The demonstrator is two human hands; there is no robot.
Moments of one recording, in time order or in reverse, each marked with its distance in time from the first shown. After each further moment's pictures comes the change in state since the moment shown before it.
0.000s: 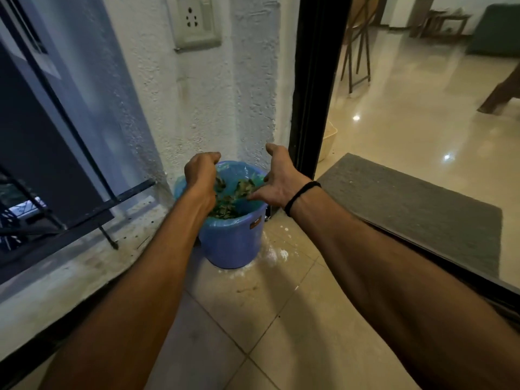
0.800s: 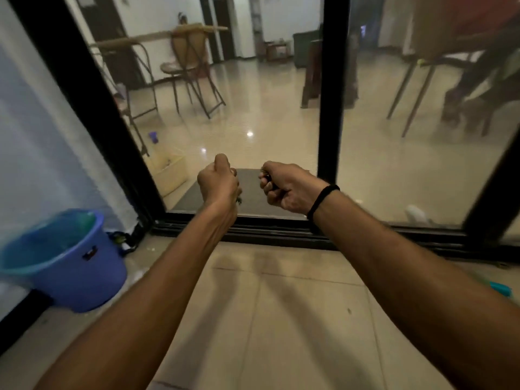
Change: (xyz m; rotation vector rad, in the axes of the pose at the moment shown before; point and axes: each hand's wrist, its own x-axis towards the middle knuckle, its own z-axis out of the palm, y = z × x) left_hand -0.408 -0.049 0.242 -0.075 -0.513 0.163; right_hand -0.349 -0.039 -0.290 -0.170 0.571 -0.454
